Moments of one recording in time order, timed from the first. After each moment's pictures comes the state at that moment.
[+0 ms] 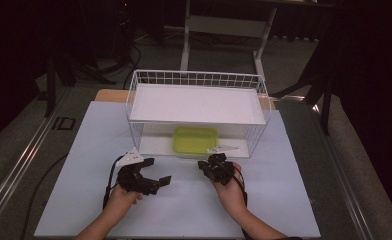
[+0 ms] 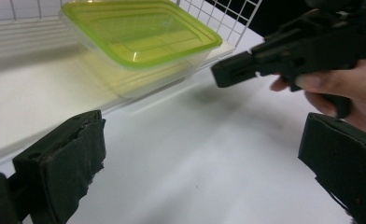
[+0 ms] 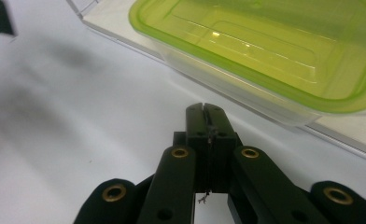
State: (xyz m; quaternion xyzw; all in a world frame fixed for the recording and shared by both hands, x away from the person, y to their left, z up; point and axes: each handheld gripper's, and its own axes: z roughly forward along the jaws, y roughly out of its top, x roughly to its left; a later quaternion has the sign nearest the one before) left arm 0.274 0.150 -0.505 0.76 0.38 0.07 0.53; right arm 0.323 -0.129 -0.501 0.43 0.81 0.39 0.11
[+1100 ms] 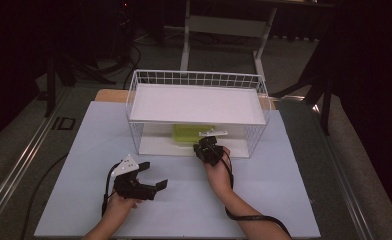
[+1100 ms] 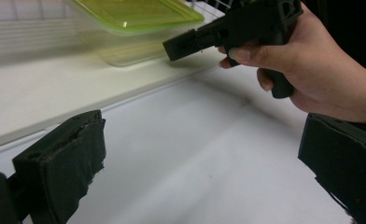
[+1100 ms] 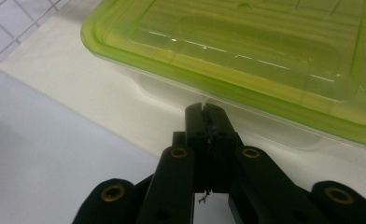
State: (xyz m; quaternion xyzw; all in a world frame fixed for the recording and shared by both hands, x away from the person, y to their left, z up) left arm 0.265 0.157 -0.520 0.74 0.39 0.10 0.54; right arm 0.387 -0.103 -0.520 0.46 0.79 0.37 0.15
